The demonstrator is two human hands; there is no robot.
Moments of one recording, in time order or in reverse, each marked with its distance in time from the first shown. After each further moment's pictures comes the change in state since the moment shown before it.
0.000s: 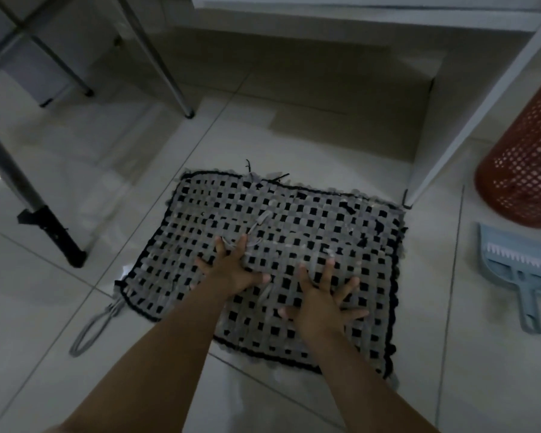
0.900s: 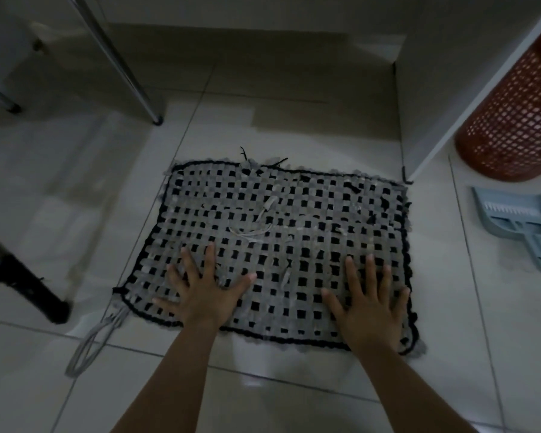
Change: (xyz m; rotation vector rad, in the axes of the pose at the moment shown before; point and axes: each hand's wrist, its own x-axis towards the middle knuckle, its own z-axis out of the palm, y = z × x) left_hand 0.039 -0.085 -0.021 0.100 0.208 0.064; right_hand -0.006 0.000 0.047 -0.069 0.437 0.212
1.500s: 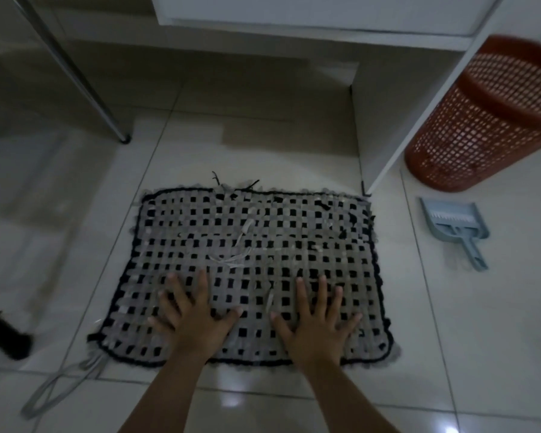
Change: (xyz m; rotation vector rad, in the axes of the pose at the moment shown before) left_hand -0.026 0.007 0.004 0.034 -0.082 0.090; right_hand -0.027 -0.041 -0.003 0.041 -0.201 0.056
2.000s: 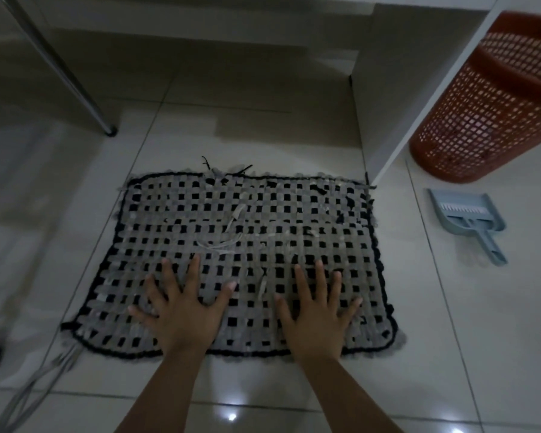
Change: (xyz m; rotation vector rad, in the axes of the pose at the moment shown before) left_hand 0.028 0.004 0.015 0.078 0.282 0.024; right_hand 0.027 -0.002 0.014 0.062 0.336 -0.033
